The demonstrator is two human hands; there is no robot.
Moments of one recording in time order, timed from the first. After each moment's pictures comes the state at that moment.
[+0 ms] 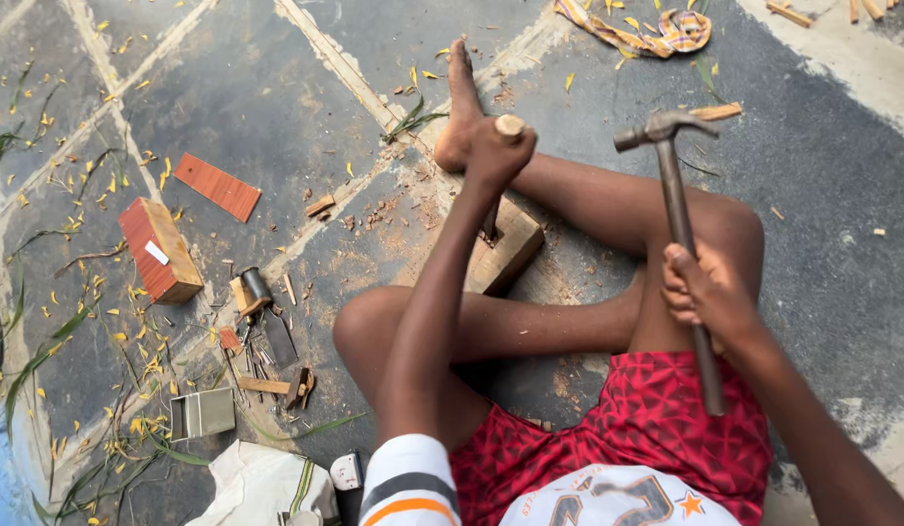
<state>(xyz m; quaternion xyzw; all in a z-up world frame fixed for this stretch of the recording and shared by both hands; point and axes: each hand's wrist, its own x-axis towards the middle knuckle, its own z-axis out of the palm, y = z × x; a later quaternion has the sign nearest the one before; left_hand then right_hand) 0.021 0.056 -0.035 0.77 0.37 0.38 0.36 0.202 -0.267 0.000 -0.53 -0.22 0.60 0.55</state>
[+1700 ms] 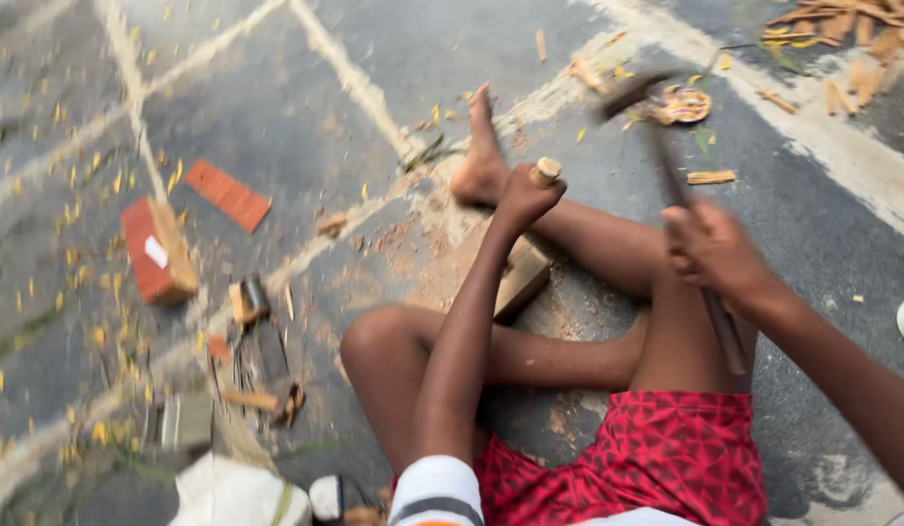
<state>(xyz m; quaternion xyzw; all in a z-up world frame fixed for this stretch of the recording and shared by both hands) 0.027 0.049 -0.050 0.76 0.35 0.34 0.44 0.226 -0.191 0.070 -0.61 -0.39 0.50 0.48</state>
